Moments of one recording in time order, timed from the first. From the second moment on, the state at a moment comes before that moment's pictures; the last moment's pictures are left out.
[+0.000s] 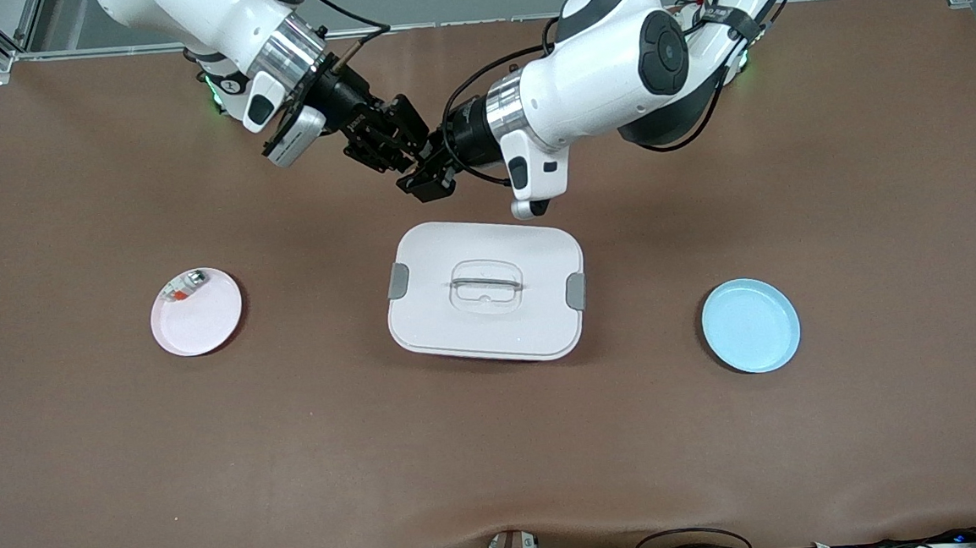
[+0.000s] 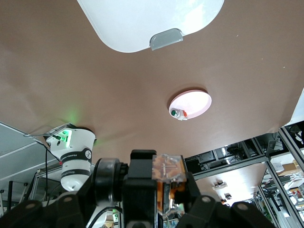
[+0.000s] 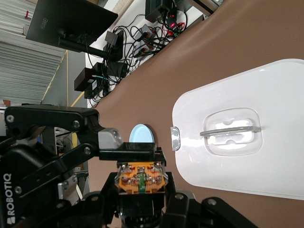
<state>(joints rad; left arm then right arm) -0.23 0.43 -0.62 -1.40 -0.54 2.15 -1.65 0.55 -0.15 0.18 -2.17 0.80 2.79 0.41</state>
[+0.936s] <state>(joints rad) -0.17 0.41 -0.62 -1.39 -0.54 2.07 -1.66 0.50 -0.10 0.17 -2.17 0.80 2.74 -0.02</state>
